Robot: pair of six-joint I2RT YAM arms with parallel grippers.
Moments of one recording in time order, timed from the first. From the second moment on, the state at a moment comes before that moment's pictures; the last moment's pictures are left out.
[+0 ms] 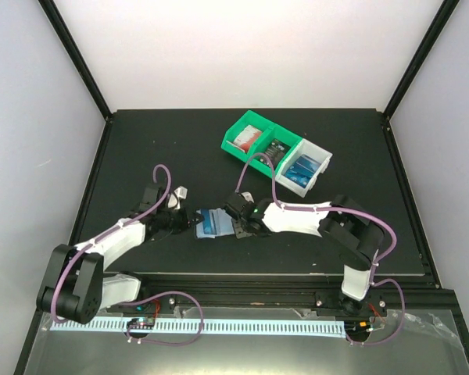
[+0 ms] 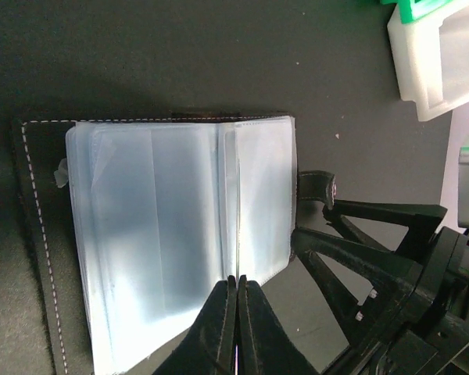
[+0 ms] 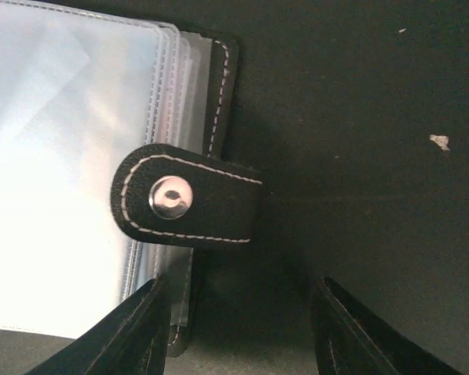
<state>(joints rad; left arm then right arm) -0.24 1.20 0.46 -0.15 0.60 -0.69 1.00 1.83 1.09 -0.48 0.22 0.63</state>
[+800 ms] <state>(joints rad) -0.24 1.29 0.48 -0.03 0.60 -0.73 1.00 1.84 1.14 -0.46 0.19 0.65</state>
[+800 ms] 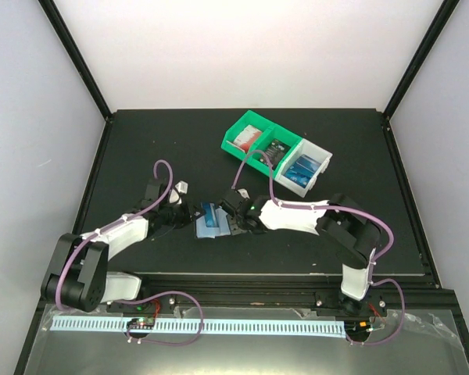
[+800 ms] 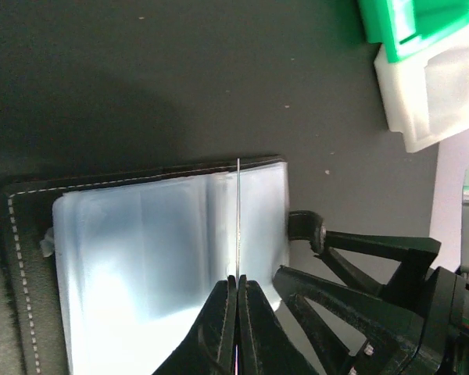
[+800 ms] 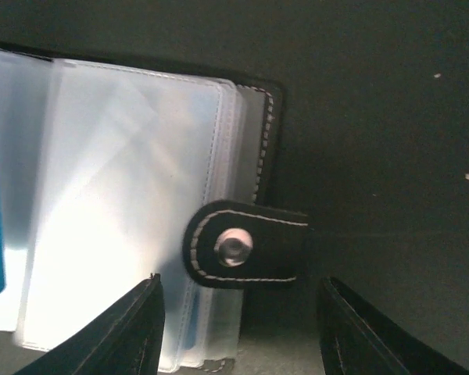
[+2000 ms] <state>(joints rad) -0.24 1.43 0.46 0.14 0.70 -0.87 1.00 1.87 1.15 -0.49 0.22 0.66</state>
